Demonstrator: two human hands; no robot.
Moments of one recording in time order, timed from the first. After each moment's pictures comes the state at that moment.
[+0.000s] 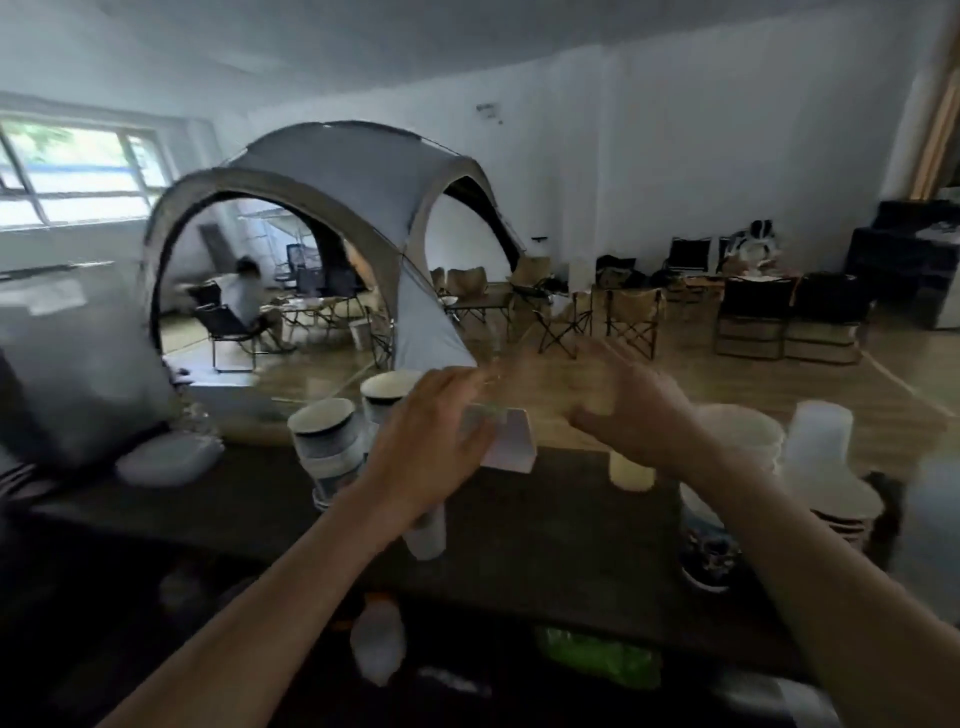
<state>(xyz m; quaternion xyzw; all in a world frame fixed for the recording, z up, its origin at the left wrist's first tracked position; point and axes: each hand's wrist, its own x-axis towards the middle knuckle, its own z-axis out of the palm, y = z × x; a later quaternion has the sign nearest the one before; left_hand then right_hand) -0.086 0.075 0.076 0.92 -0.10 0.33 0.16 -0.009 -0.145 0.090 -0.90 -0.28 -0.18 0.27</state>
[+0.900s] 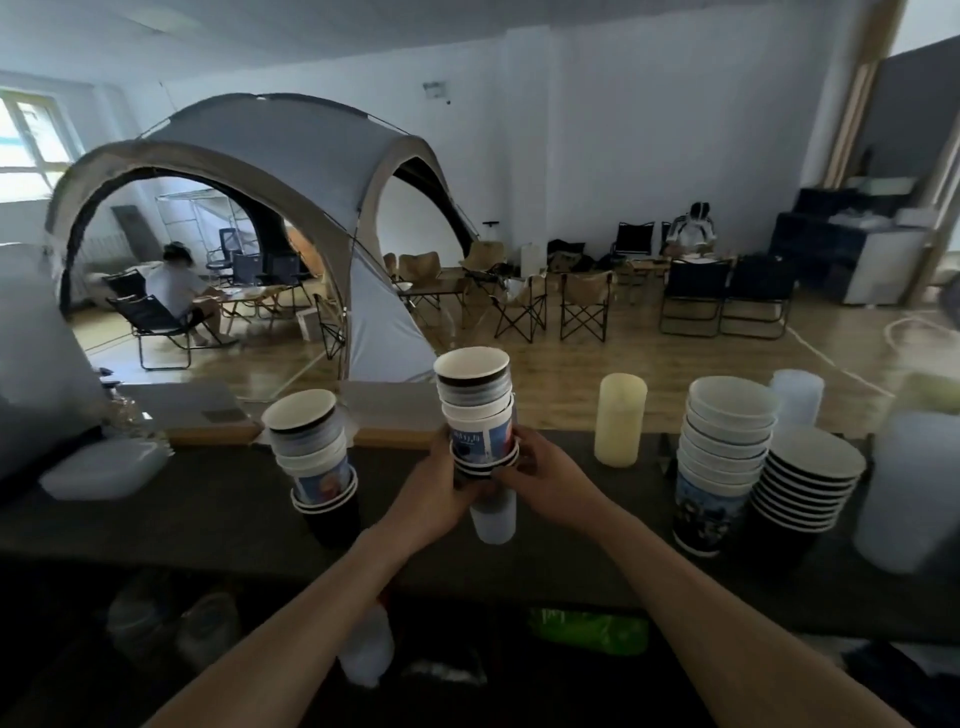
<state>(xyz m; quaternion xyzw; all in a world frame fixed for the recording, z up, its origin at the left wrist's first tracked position) -0.034 0.119 -0.028 0.91 -0.06 0.11 0.39 0.006 -0.056 -0.033 -0.84 -0.22 0.05 0.50</state>
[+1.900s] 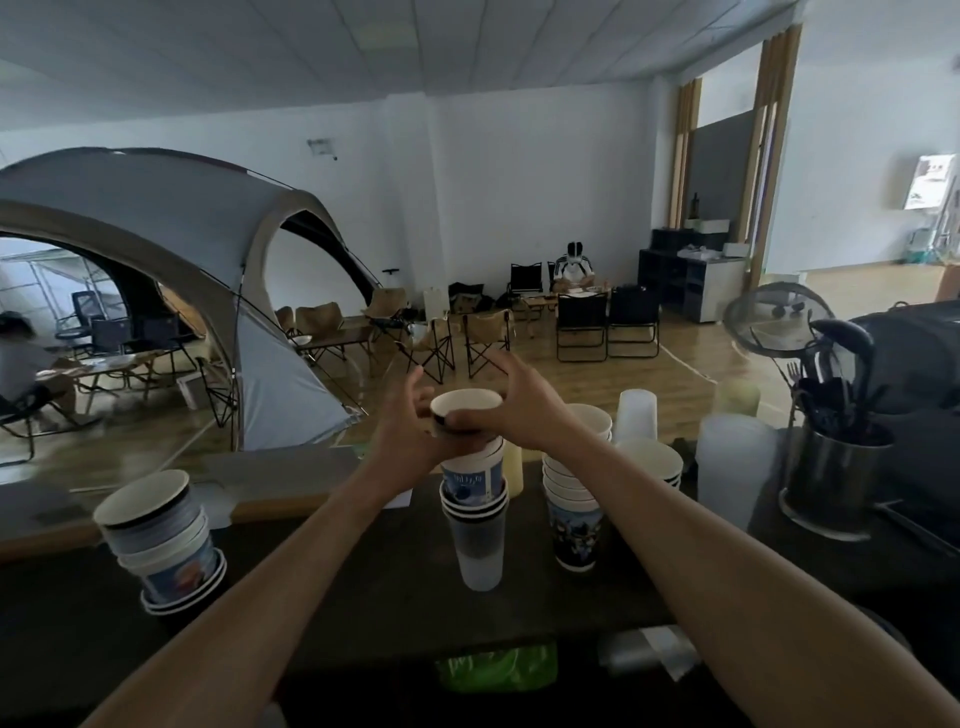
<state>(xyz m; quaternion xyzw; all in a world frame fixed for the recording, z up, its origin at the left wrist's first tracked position) 0.005 0.008 0.061 0.84 -0.14 0.12 0.52 0.016 -0.163 0.083 -0.89 -0.12 -0.13 0.43</state>
